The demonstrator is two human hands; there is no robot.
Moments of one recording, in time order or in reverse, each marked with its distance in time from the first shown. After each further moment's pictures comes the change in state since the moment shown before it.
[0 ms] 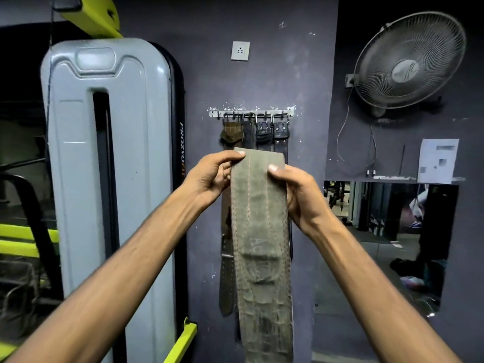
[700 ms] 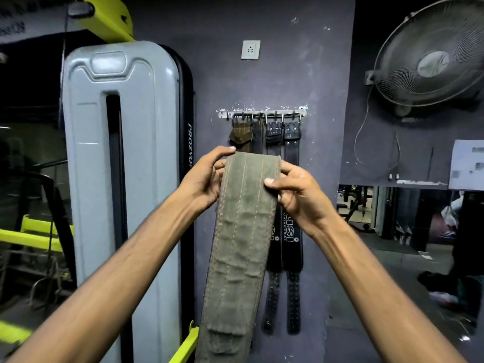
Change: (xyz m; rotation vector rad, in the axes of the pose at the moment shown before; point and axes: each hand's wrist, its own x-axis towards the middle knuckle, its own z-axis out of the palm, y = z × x) left_hand 0.017 -0.012 0.004 -0.015 0.134 -0.050; right_hand 0.035 0.015 -0.040 0.036 -0.233 -0.026
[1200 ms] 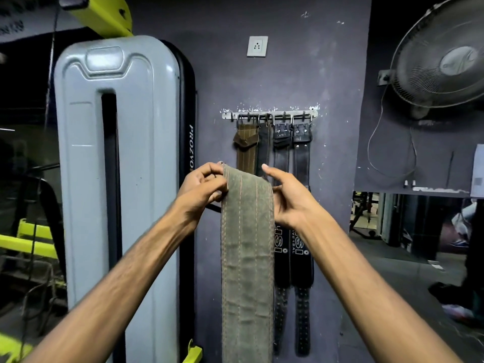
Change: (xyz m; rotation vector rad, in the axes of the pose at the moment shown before) left_hand 0.054 -0.036 -0.053 0.344 0.045 0.366; right_hand 0.097 0.055 -0.017 0.223 0.258 0.474
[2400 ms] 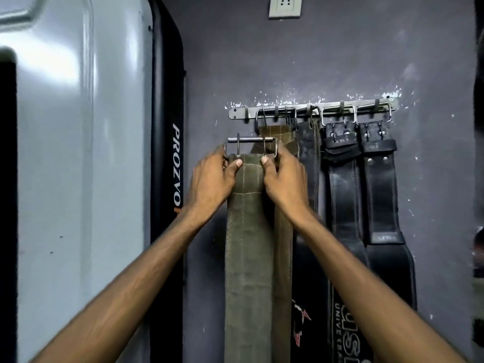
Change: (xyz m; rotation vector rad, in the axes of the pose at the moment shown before) left_hand 0.406 -0.215 -0.109 0.958 0.292 0.512; right_hand 0.444 -0.015 -0.003 -1.056 0.608 -1.086
